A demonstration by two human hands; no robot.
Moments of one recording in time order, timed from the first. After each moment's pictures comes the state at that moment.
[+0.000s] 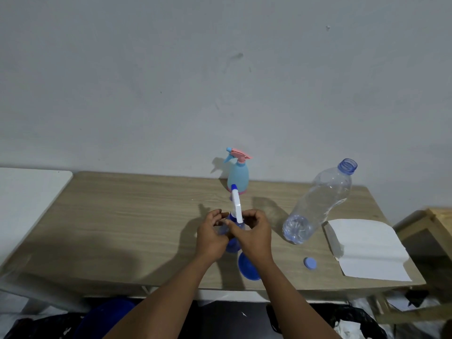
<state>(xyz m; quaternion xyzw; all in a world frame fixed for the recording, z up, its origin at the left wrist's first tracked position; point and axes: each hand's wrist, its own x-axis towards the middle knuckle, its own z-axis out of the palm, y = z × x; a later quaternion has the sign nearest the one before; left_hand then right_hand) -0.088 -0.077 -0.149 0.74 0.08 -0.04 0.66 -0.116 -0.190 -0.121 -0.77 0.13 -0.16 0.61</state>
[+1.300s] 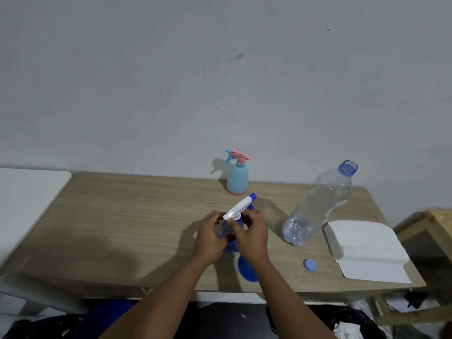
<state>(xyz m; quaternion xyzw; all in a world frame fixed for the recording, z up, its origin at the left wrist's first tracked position) -0.089 -0.066 -0.145 0.80 -0.02 -0.04 0.60 -0.110 -0.185 -0.118 -0.80 0.12 -0.14 0.57</state>
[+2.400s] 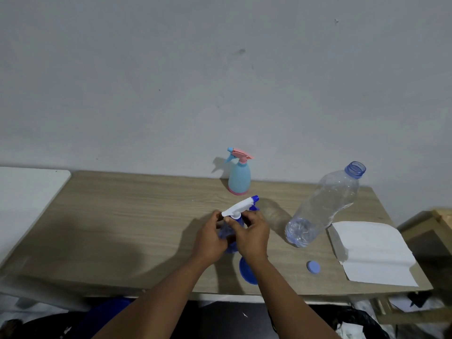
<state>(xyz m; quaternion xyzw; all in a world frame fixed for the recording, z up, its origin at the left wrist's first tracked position) -0.080 -0.063 -0.151 0.82 -0.02 -0.07 0.57 -0.097 -0.180 -0.120 -0.78 0.14 -0.15 0.59</state>
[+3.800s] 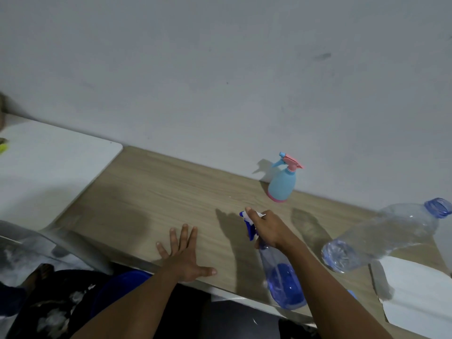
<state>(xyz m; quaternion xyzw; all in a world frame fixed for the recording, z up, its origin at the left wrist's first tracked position) -0.119 0.085 -0.192 0.92 0.07 -0.33 0.18 -0.050 -0.152 -0.083 -0.88 0.02 0.24 0.40</state>
